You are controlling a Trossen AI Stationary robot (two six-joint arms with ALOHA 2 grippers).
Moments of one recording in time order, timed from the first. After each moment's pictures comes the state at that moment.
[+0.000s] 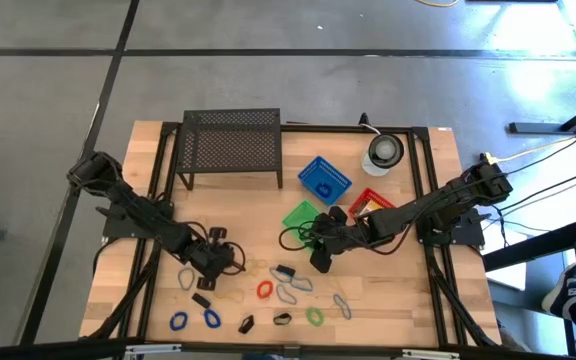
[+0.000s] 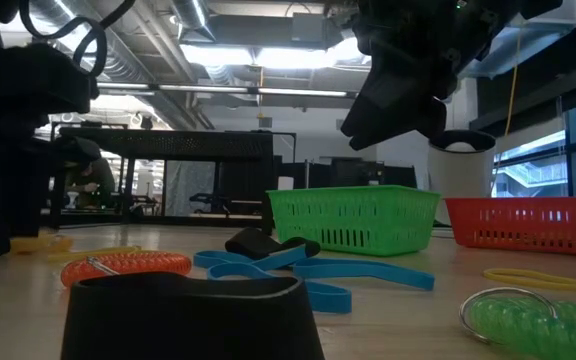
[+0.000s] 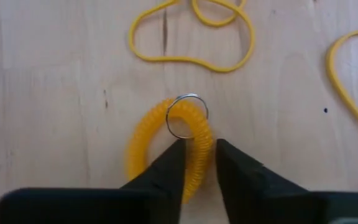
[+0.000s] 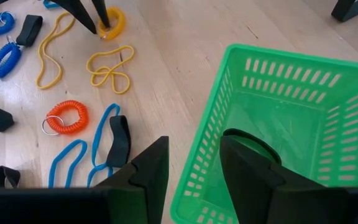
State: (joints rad) left arm -0.59 1.46 0.58 -0.28 -0.22 -0.45; right arm 0.35 1.62 0.97 -0.20 0.32 0.69
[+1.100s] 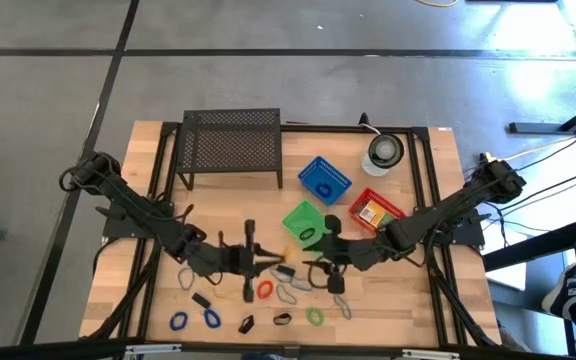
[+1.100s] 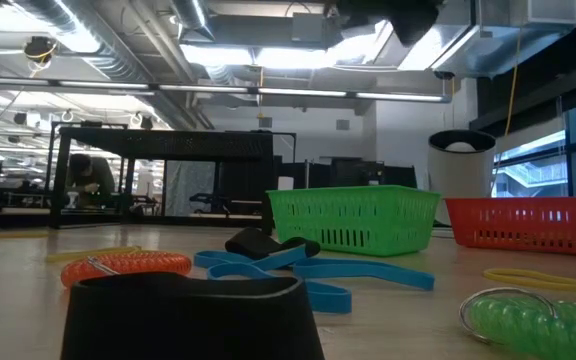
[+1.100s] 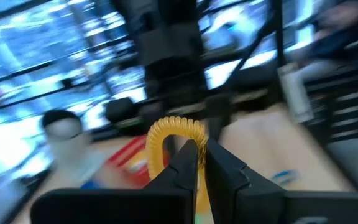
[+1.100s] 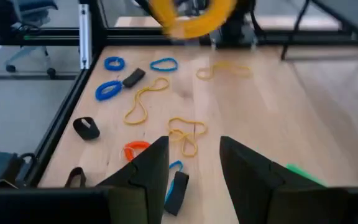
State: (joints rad) left arm -0.59 1.47 0.97 0.33 -0.65 0.14; right arm 0.51 1.51 0.97 0.06 0.42 0.22
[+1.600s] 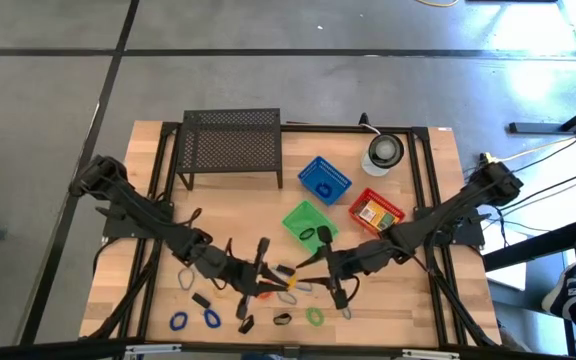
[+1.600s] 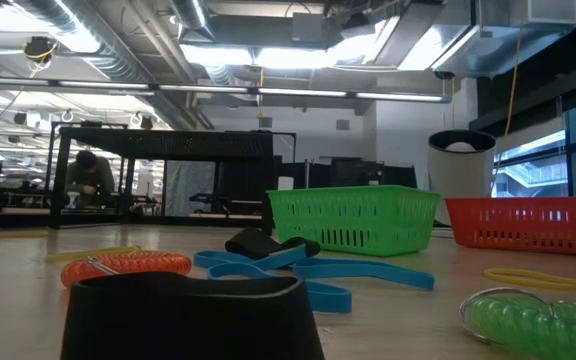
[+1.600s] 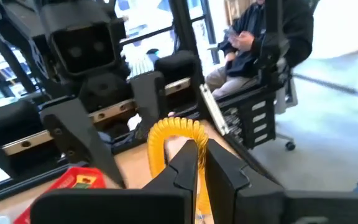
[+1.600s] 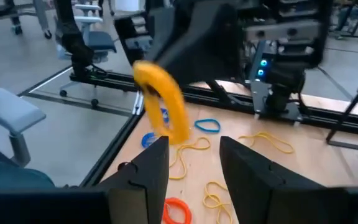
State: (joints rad) left arm -0.57 1.54 0.97 0.45 -0.34 0.22; right arm 0.55 1.55 0.97 0.34 0.29 0.01
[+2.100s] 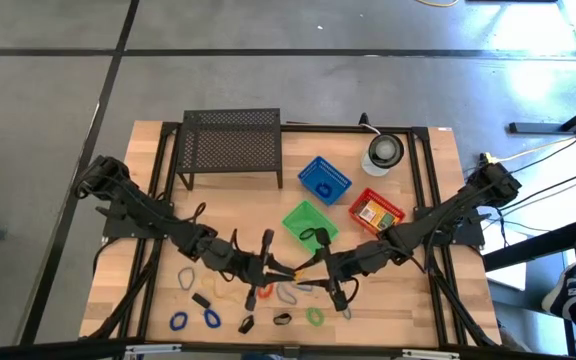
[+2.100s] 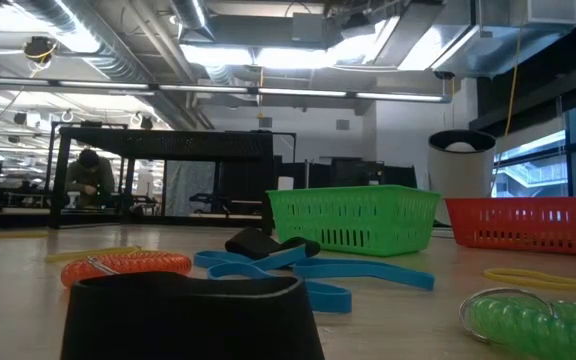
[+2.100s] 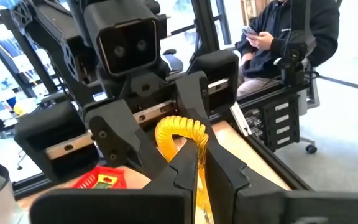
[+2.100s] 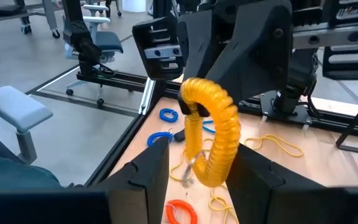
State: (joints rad) left arm -0.52 1.56 0.97 0.50 -0.34 0.25; right arm 0.54 1.56 0.97 0.37 0.27 0.01
